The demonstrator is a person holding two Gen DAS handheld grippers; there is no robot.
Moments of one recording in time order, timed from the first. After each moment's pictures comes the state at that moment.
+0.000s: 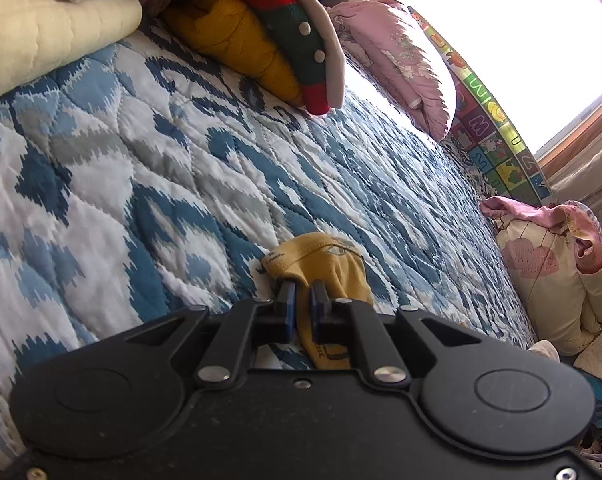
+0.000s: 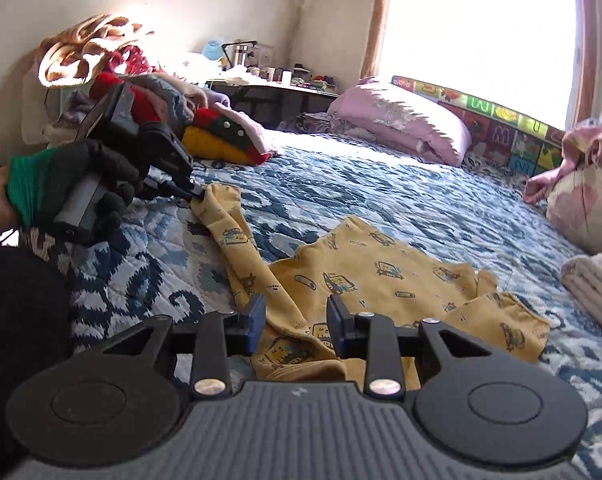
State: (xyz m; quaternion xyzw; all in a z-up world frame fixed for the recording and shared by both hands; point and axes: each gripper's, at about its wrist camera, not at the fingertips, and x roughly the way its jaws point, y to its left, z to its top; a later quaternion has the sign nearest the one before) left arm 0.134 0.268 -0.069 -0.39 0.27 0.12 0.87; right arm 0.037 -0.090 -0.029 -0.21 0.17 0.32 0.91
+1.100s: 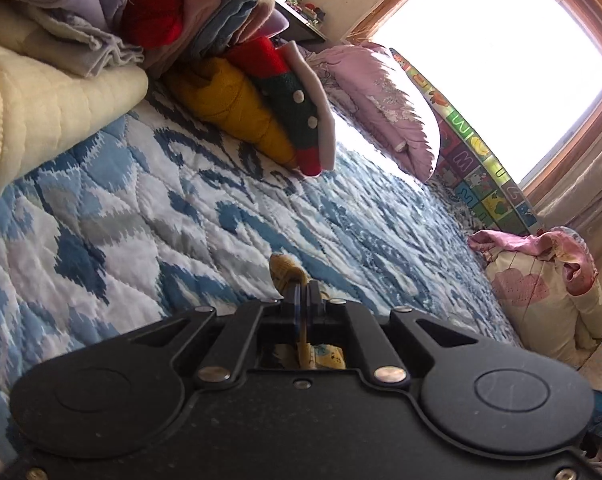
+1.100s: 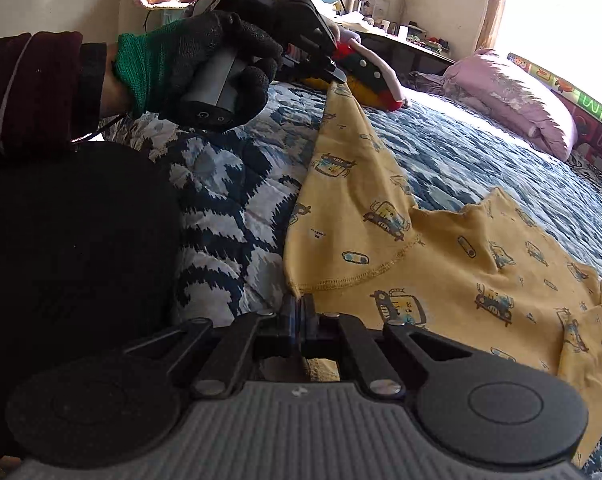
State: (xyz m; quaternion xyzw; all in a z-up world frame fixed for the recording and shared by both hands) left arm 0.120 0.292 -0.061 -0.36 0.24 0.14 0.89; right arm 0.017 -0.029 -0.057 -0.22 0.26 0.45 0.83
